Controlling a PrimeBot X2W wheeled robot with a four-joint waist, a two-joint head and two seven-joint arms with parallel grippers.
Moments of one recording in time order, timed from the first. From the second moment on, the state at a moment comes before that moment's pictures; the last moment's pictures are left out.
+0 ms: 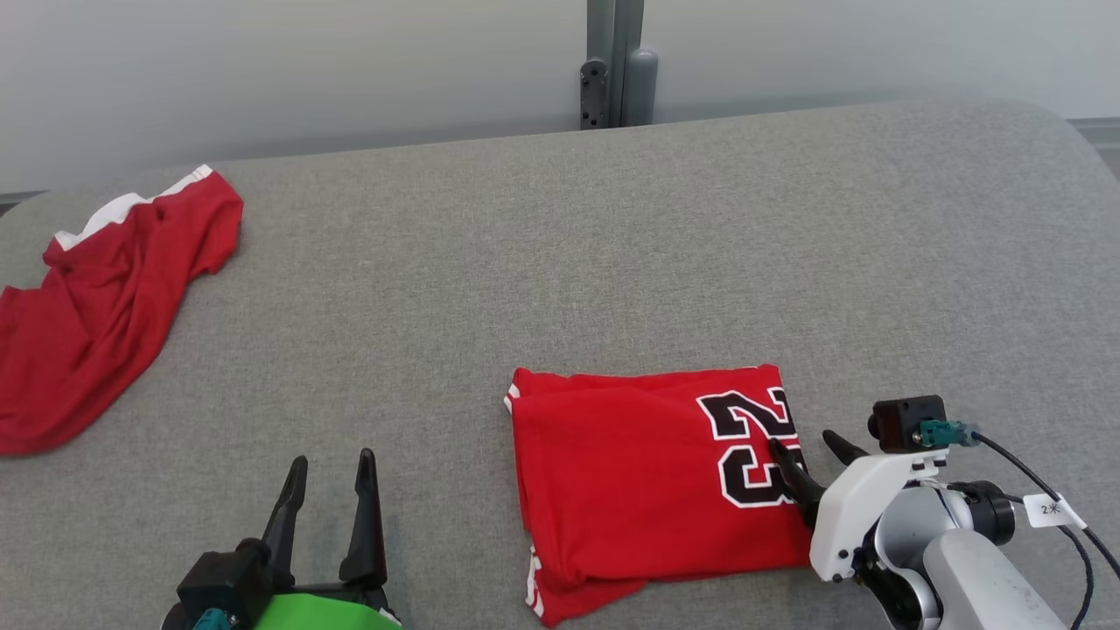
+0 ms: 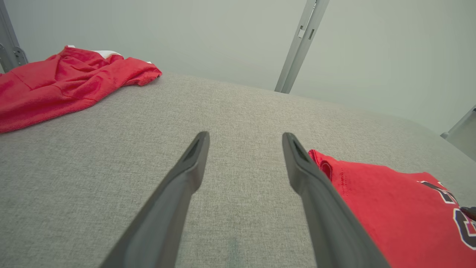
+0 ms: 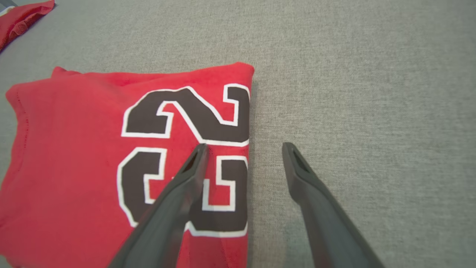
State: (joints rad) left arm 0.07 0.06 -0.14 0.14 -0.36 -0.06 -0.26; right arm -0.19 -0.16 0.19 0.40 0.38 0.13 0.20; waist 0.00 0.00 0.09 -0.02
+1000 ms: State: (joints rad) left arm -0.01 0.07 -0.13 0.11 -0.30 -0.08 -0.26; right arm -0.51 -0.26 0.29 0.54 0.46 0.13 0.07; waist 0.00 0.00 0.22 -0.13
